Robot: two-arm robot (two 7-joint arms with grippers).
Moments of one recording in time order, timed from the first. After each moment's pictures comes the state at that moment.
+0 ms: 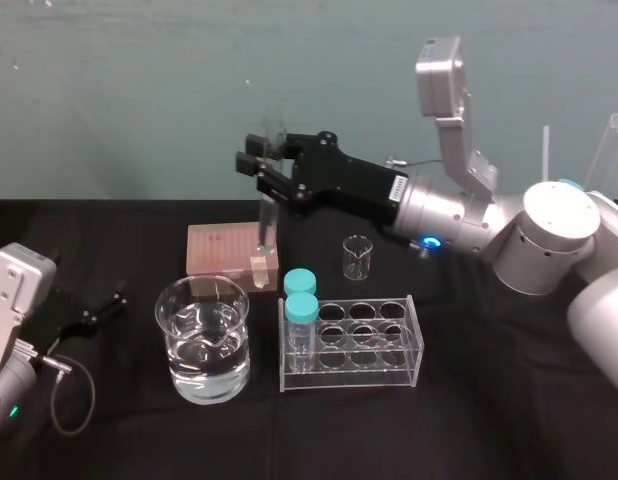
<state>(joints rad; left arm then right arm) -0.20 0.60 0.45 -1.41 -0.25 -0.12 0.03 0.70 0.36 -0.61 -1.24 0.58 -0.09 0.77</state>
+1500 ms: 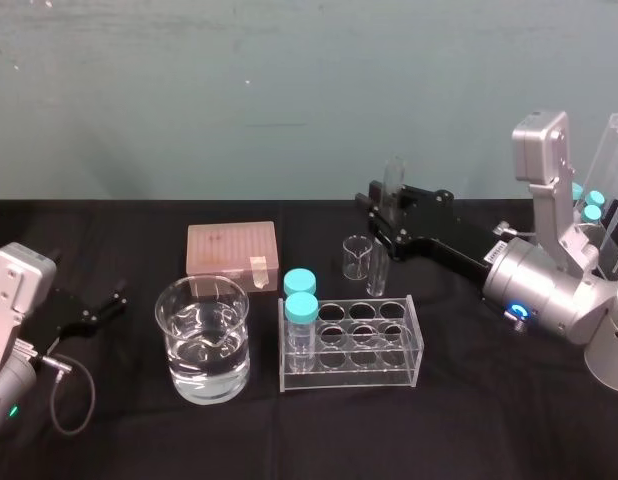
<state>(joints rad) -0.20 0.60 0.45 -1.41 -0.25 -0.12 0.03 0.37 0.51 -0.41 -1.53 0.51 0.04 0.46</state>
